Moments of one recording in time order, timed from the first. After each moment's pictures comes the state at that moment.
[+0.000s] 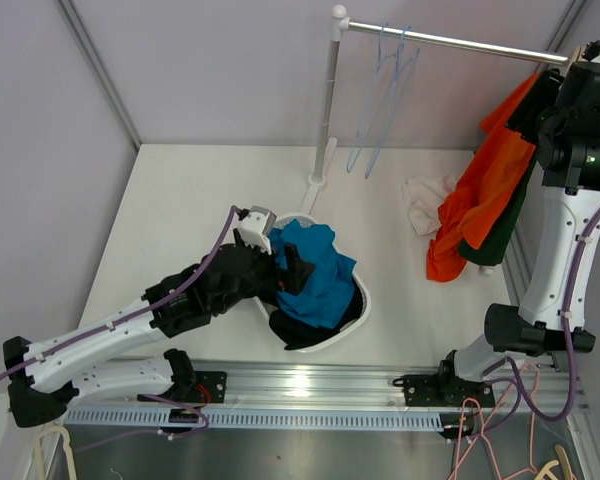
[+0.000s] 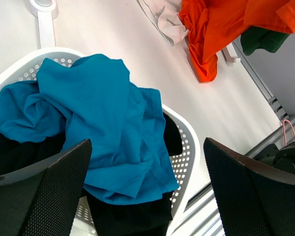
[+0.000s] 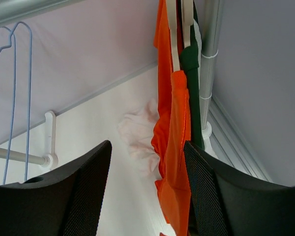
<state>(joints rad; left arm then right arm) -1.07 0.92 0.93 -0.34 -0.38 -0.50 -0.12 1.56 2.29 -1.08 0.24 0.28</state>
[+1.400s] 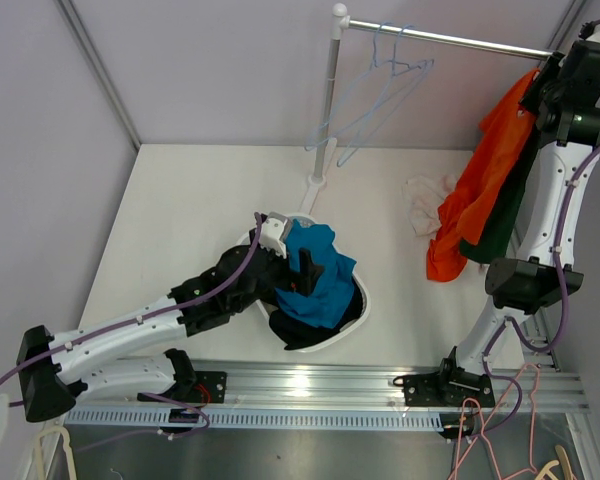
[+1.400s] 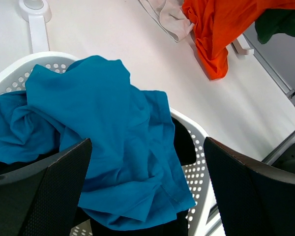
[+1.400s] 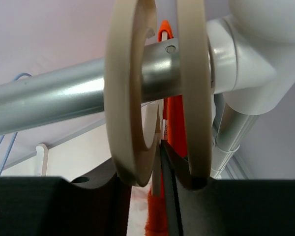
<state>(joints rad) -1.04 1.00 0.80 -0.11 -0.34 -0.41 -0.25 1.90 2.47 -0.87 0.08 0.23</state>
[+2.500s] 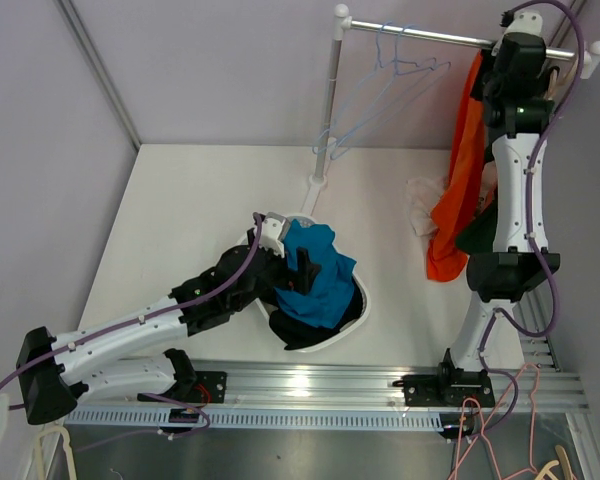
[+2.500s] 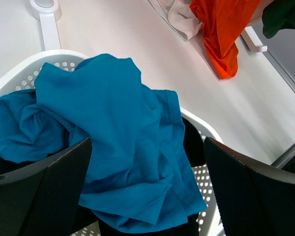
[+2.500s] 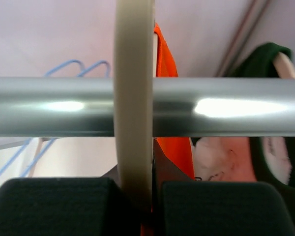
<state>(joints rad) -1.01 1.00 0.77 -0.08 -0.33 -0.40 -0.03 1.97 2.48 -0.73 0.23 0.04</state>
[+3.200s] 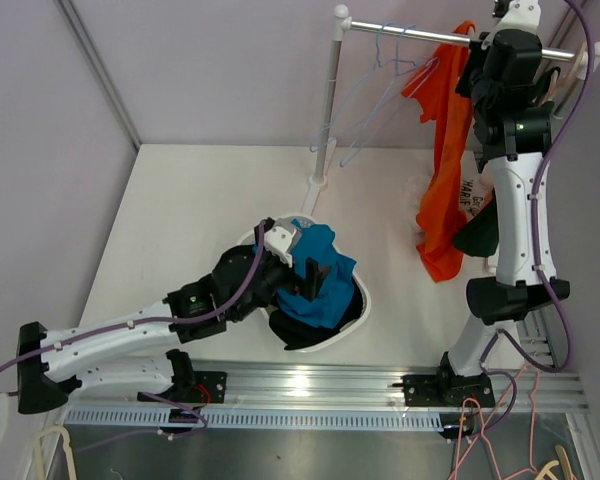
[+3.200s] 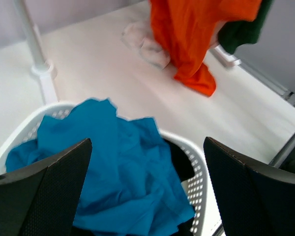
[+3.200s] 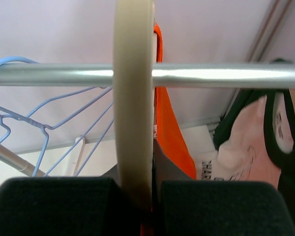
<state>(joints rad) -1.16 0.97 0.84 -0.04 -0.43 -0.20 0.15 1.80 2.44 -0.73 0.30 0.07</state>
